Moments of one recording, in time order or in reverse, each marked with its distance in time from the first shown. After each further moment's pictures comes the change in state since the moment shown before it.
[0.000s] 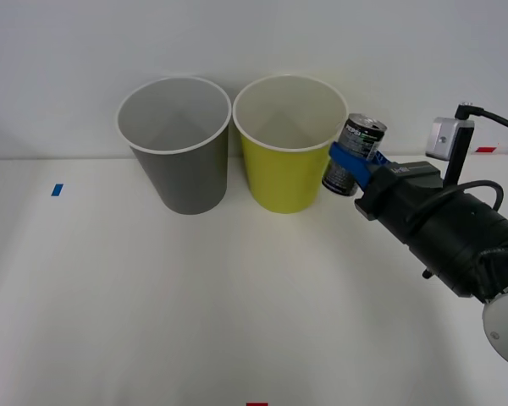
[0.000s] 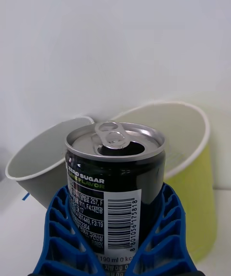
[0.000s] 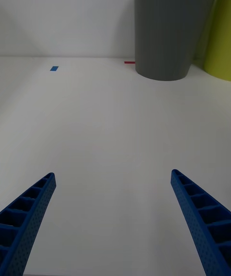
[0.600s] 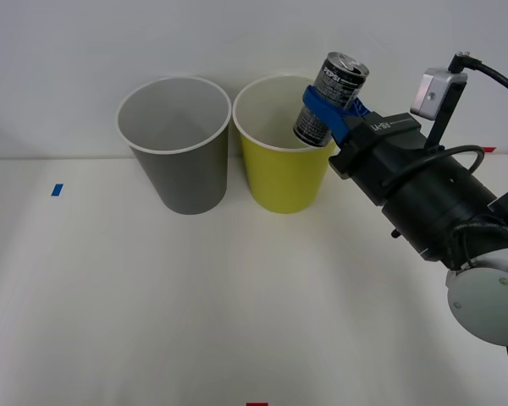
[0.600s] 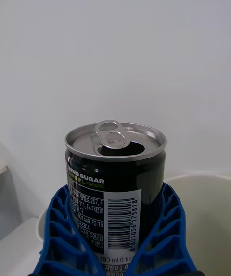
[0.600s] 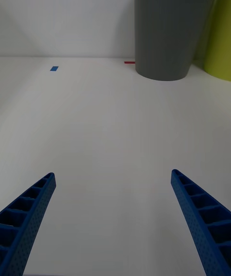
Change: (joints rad) right arm -0.161 -0.068 0.140 0.084 -0.009 -0.282 0.005; left arm 0.000 0.000 0.000 0.000 0.000 0.000 0.000
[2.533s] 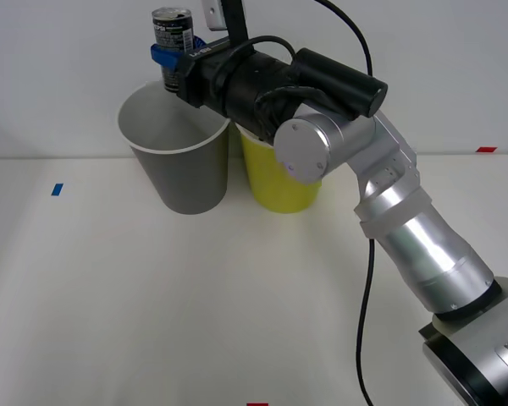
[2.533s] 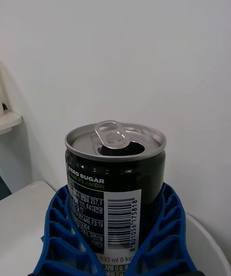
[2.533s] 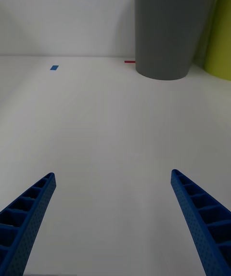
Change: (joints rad) right arm -0.745 0.208 0.194 0.716 0.108 0.127 0.055; left arm 0.000 0.000 0.000 0.000 0.000 0.000 0.000
